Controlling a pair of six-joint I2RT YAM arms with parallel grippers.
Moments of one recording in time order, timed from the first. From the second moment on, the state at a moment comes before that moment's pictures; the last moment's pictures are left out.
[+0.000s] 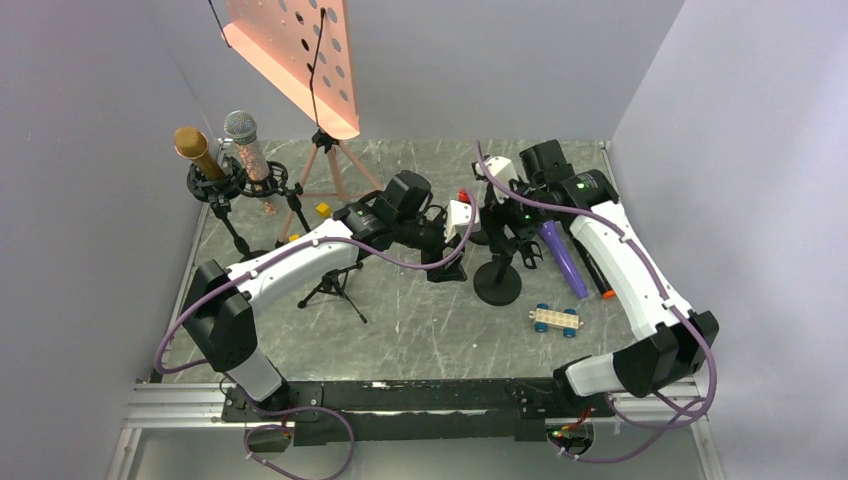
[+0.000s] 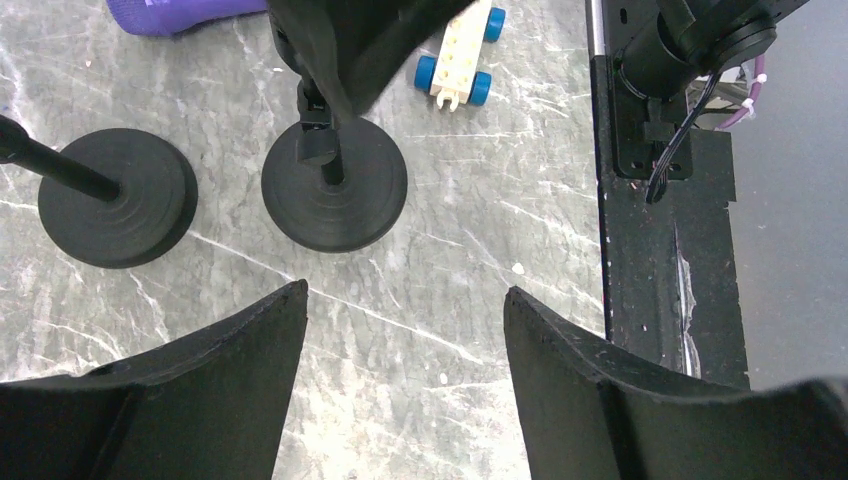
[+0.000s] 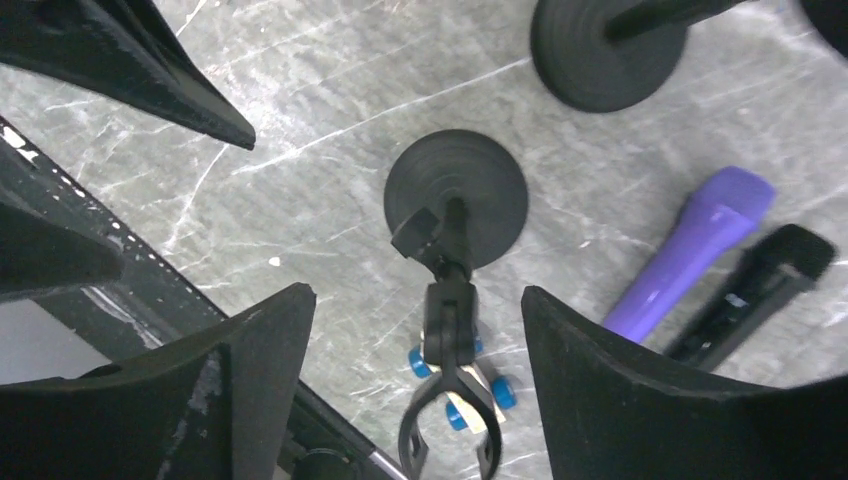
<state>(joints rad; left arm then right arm) -0.83 1.61 1.37 -0.39 0.66 0.33 0.37 1.39 1.48 -1.13 -0.27 -0.36</state>
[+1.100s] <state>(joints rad) -0.85 1.61 1.37 -0.39 0.61 0.36 0.37 1.36 1.32 -1.14 -0.24 -0.43</state>
